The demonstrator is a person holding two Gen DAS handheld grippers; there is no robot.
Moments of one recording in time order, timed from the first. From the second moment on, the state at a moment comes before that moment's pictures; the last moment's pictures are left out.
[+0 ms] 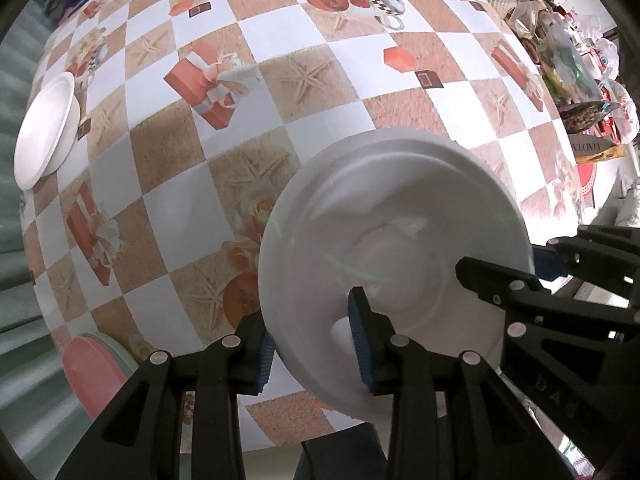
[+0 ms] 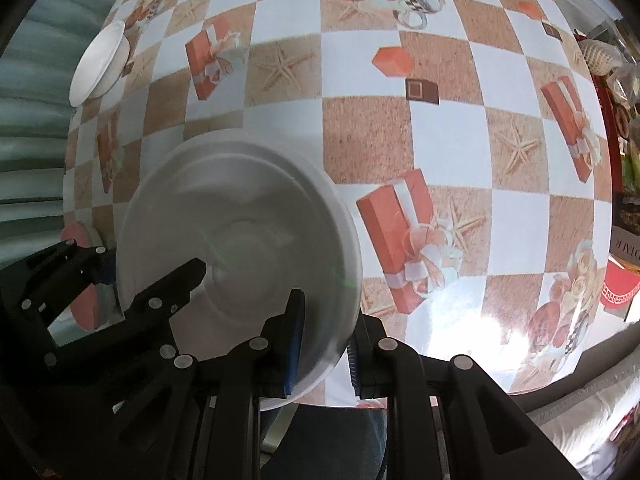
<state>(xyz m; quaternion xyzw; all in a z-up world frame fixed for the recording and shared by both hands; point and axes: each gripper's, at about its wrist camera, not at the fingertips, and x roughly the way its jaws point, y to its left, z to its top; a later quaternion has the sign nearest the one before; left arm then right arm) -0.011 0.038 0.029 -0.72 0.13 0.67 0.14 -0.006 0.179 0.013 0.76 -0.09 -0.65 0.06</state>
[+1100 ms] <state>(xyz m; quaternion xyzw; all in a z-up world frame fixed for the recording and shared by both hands) -0.020 -0.098 0.075 -0.71 0.01 0.70 0.07 -0.058 0.195 0.038 0.74 -0.09 -0.67 0.03</state>
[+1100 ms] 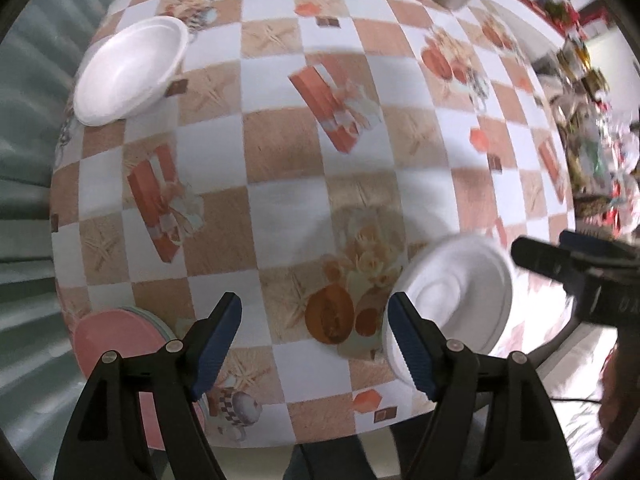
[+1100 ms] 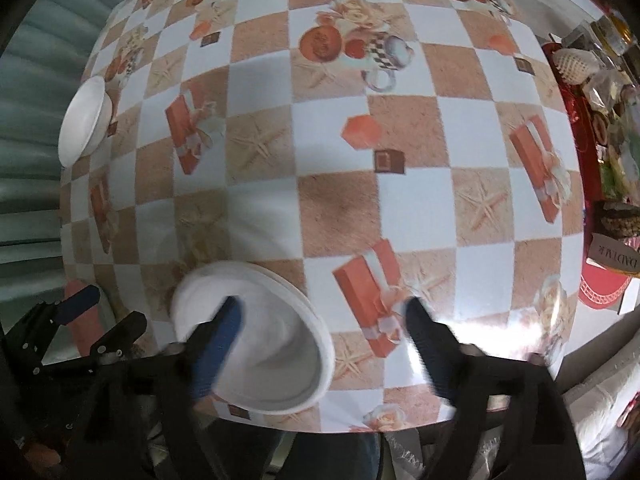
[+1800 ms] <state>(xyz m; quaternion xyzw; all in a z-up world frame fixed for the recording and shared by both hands) -0.127 -0.205 0.115 -0.65 -0.09 0.76 -0.06 -0.146 0.093 0.059 0.72 -0.05 -0.68 0.11</state>
